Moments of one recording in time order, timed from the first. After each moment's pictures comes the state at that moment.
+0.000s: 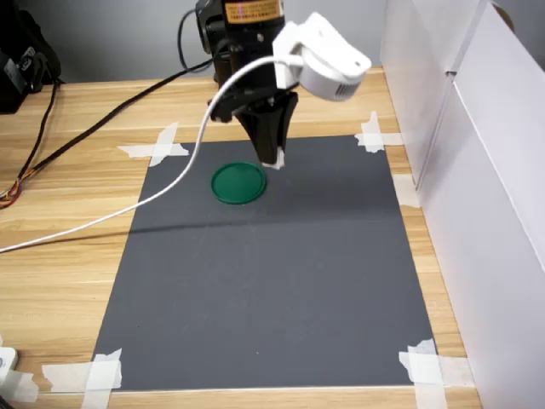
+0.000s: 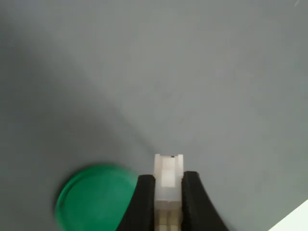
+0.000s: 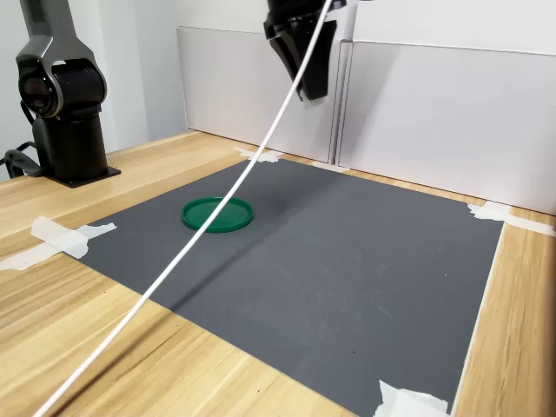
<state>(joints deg) 17.0 81.0 -68.0 -2.7 56.6 -41.0</state>
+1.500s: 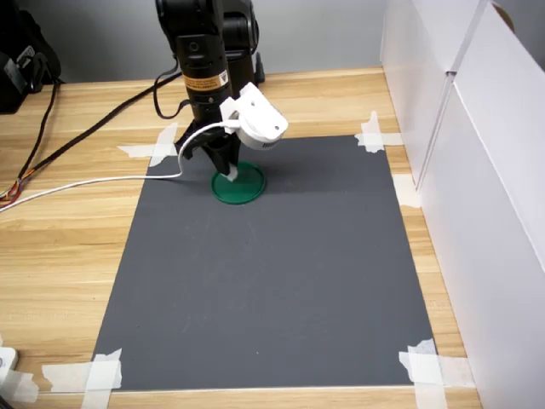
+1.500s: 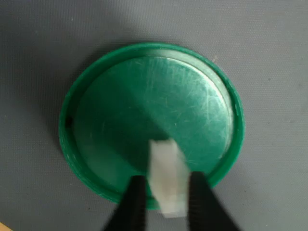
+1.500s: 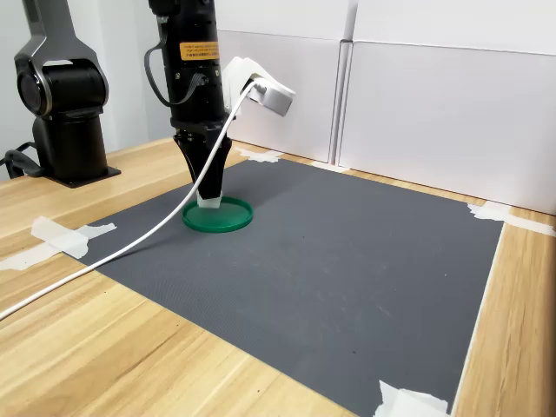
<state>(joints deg) 2.6 82.3 -44.0 0.7 43.0 -55.7</state>
